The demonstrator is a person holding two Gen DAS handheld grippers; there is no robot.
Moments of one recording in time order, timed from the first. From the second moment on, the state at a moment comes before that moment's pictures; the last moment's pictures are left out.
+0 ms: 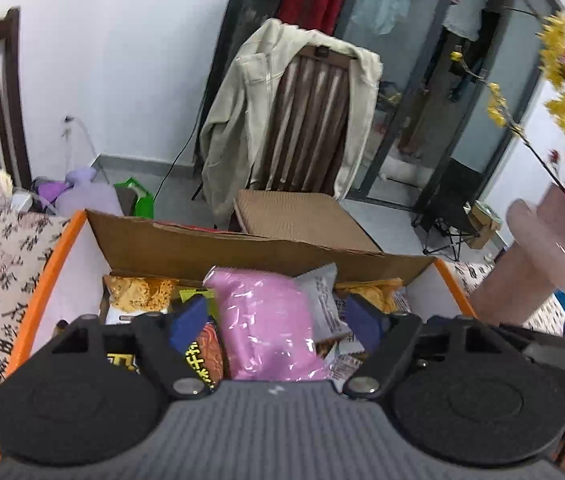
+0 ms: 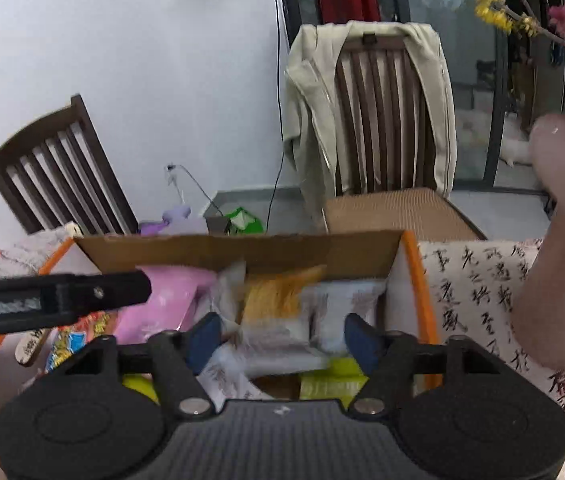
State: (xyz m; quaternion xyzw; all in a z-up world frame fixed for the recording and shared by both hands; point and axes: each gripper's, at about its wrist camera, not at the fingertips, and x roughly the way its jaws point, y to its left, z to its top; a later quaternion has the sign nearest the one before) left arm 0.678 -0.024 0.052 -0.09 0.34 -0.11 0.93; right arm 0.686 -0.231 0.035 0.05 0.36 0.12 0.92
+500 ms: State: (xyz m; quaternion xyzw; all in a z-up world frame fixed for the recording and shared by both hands) left arm 0.597 0.011 0.098 -0.02 0.31 -0.06 0.95; right arm 0.618 -0.261 0.082 0.00 0.31 0.10 0.95
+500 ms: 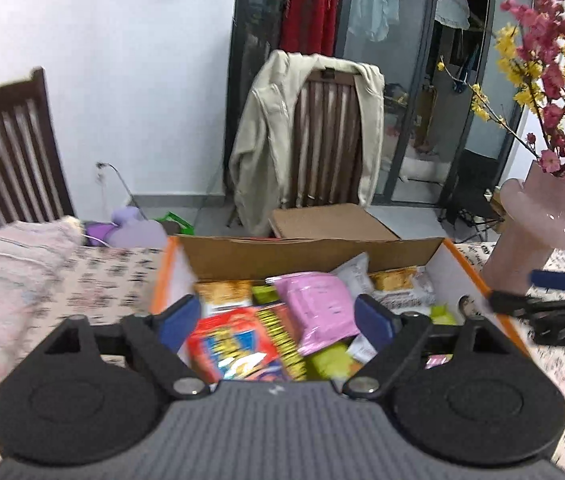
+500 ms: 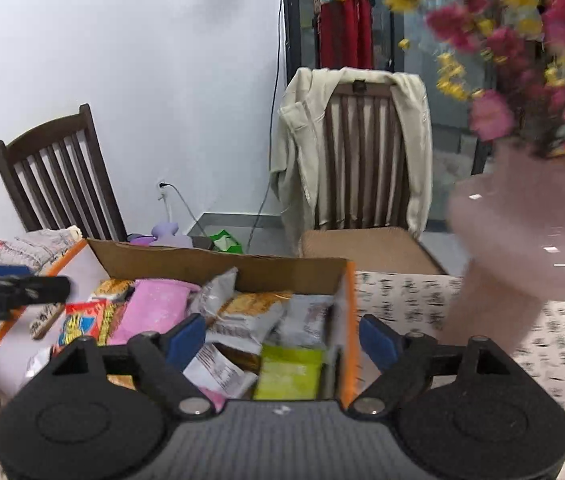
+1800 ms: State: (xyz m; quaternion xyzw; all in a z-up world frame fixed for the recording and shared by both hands) left arm 0.202 0.088 0.074 -0.09 0.31 -0.02 0.95; right arm 0.236 -0.251 0.051 0.03 0.28 0.20 0.94
